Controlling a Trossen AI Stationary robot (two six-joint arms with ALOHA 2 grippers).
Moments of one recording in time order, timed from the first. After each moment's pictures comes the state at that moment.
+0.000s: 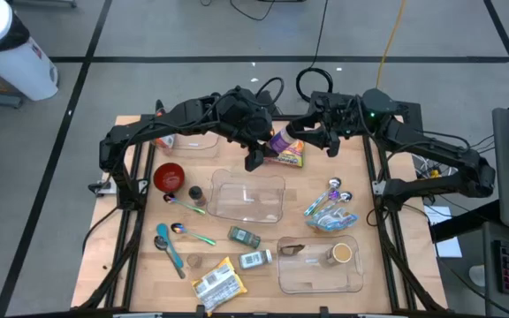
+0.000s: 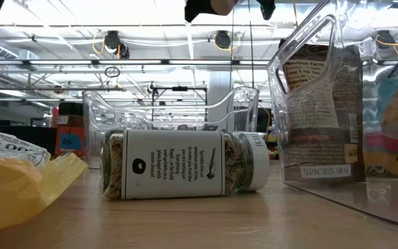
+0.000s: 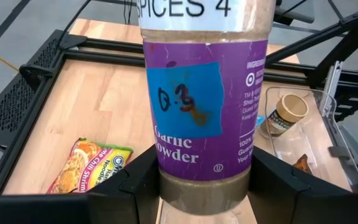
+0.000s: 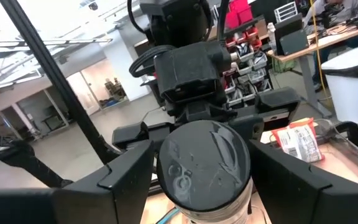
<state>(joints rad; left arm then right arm) 0.23 1.79 1.97 -0.80 0.26 0.02 -0.43 1.10 1.06 0.14 -0.55 0.43</state>
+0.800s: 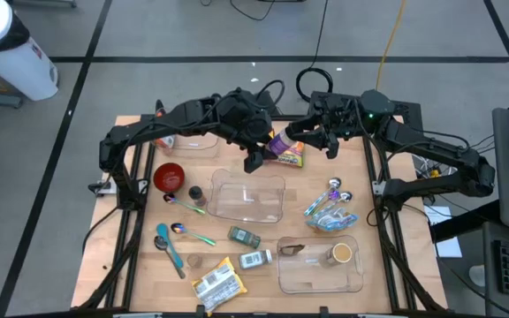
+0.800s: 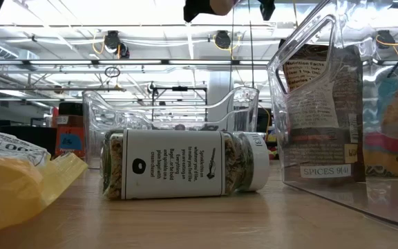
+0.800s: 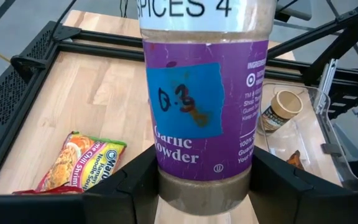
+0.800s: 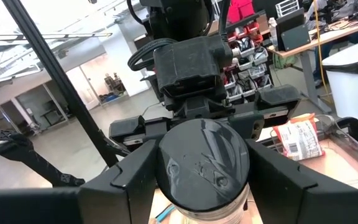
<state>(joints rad) 0.22 1.79 1.97 -0.81 0.26 0.00 -0.41 1.10 1.06 0.12 -0.55 0.43</state>
